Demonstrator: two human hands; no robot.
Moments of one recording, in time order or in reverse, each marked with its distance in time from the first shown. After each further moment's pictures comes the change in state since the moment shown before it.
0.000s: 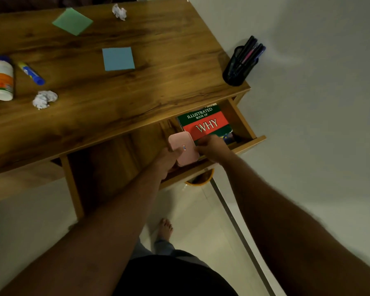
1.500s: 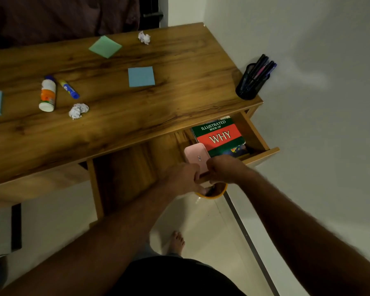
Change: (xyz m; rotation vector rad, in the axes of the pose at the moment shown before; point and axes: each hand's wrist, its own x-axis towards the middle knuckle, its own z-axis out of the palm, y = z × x) left_hand -0.079 0.011 -0.011 1.247 -0.068 0.524; right_hand -0.053 -0.023 -0.010 -0.661 -0.193 -0.272
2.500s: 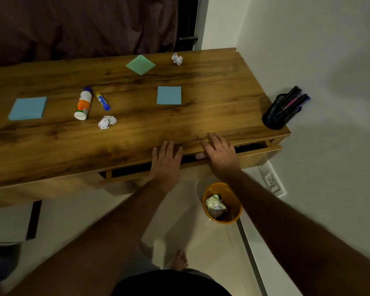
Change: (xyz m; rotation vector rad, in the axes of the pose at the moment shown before) left_hand 0.039 -0.082 -0.036 0.437 0.327 -0.350; right_hand 0.103 -0.013 -0.035 -0.144 0.563 -0.104
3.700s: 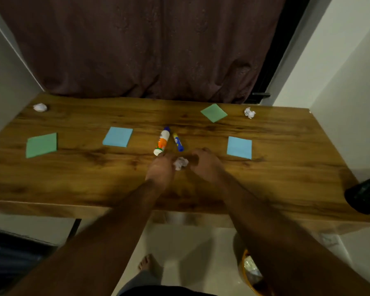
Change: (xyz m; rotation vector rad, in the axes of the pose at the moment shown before) left_hand 0.028 -0.239 -0.065 -0.549 0.219 -0.389; right_hand 0.184 -0.222 -0.072 0.515 -0.131 -0.115
